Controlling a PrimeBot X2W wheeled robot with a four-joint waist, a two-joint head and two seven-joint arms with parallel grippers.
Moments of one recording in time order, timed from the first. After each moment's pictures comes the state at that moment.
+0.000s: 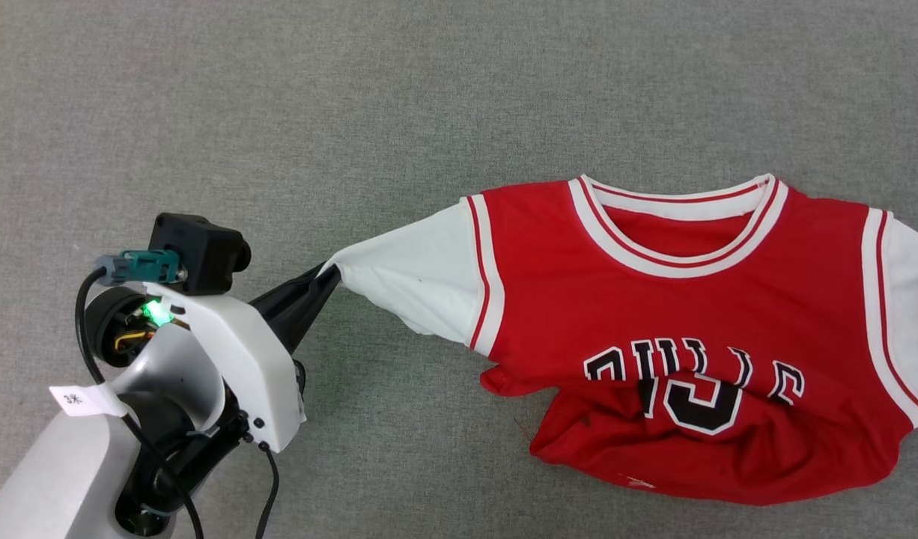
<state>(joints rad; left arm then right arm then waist) -0.35 0.56 -0.35 -0.31 -0.73 0.03 0.57 -0.50 -0.49 -0.15 0.34 0.27 0.13 0.96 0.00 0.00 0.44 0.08</state>
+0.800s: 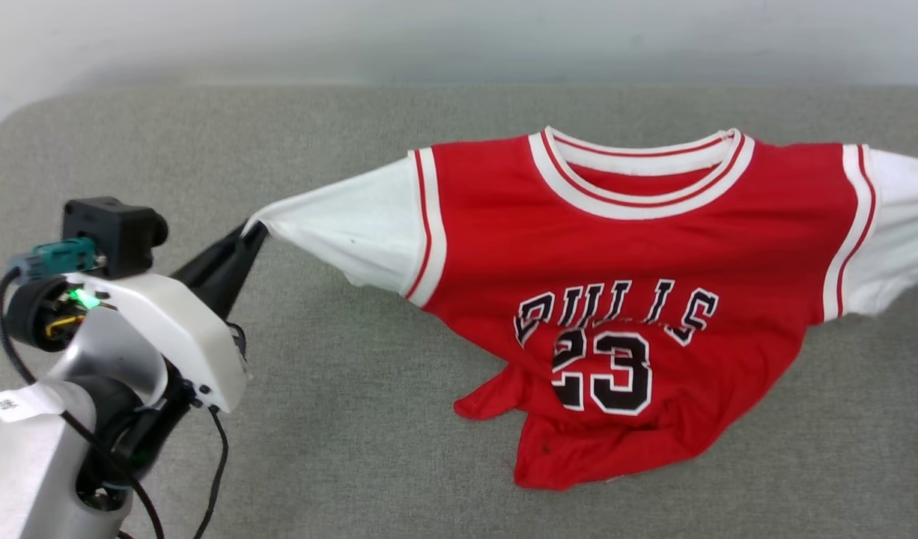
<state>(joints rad) -0.35 0.57 -0.28 -0.21 -0.69 0.05 0.42 -0.54 -0.52 -0.12 0.30 0.33 0.13 0.65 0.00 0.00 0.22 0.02</state>
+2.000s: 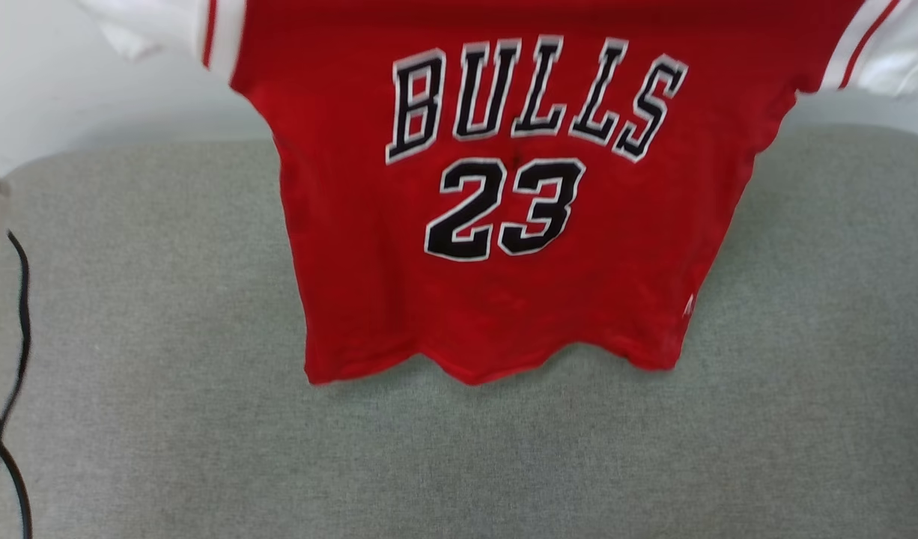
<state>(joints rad) -0.54 0.71 -0.01 -0.29 -0.62 0.08 0.17 -0.75 -0.52 -0.10 0.03 0.29 0.13 0.51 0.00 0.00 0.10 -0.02</state>
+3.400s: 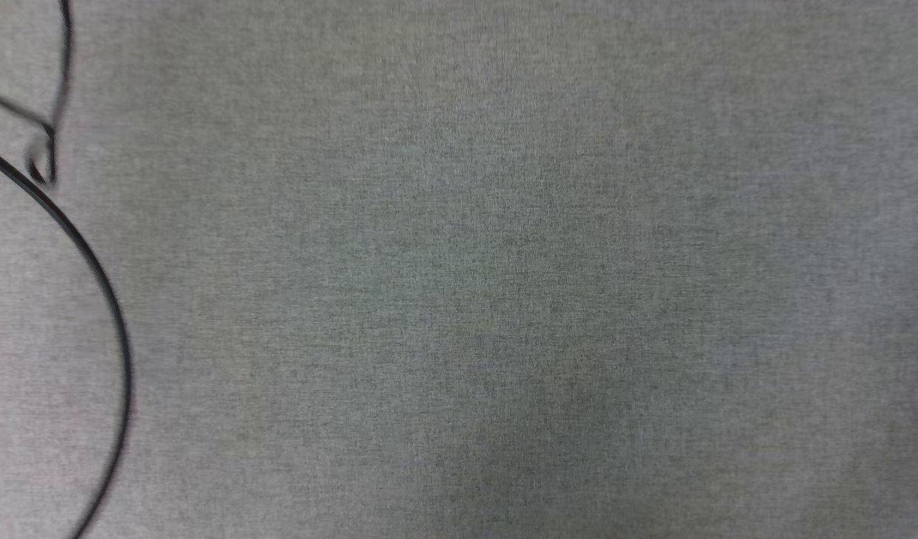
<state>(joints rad) -1.40 0.48 -0.34 0.56 -0.51 -0.12 -0.19 -1.48 -0.40 -0.14 0.75 0.15 0.13 0.00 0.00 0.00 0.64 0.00</state>
